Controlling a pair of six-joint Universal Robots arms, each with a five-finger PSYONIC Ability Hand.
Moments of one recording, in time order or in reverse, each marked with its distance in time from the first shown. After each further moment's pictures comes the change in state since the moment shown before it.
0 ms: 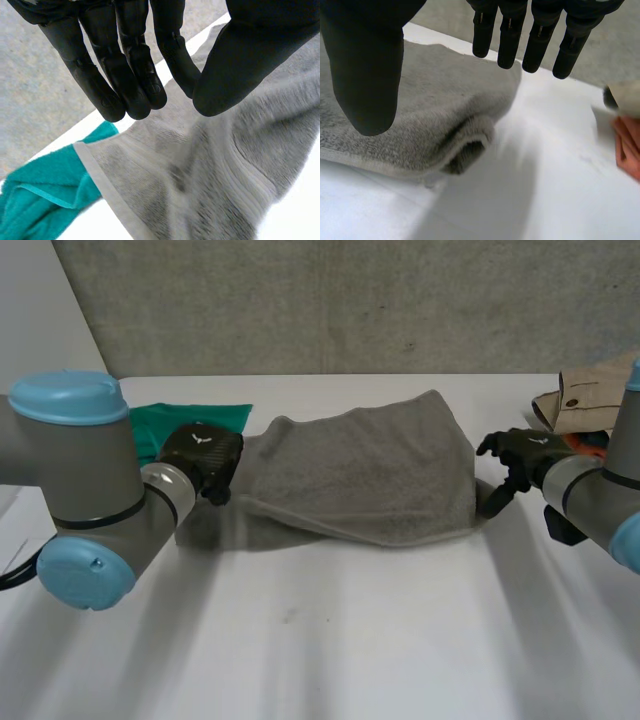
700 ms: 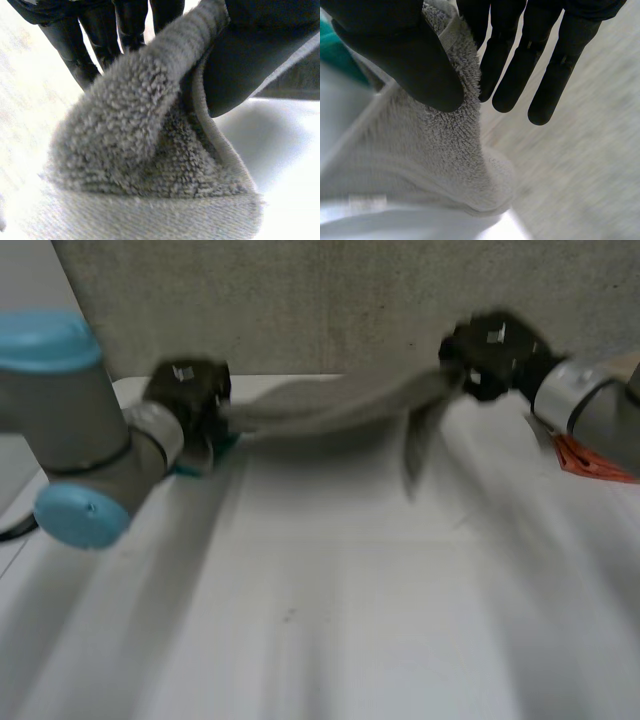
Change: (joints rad) left arm 0.039 -0.057 0.173 0.026 0.028 -0.139; right arm -0.022 0.079 -0.349 -0.090 -0.509 -0.363; left_hand -0.065 -0.095 -0.088 -0.091 -0.056; right_hand 0.737 0.759 0.775 0.807 0.833
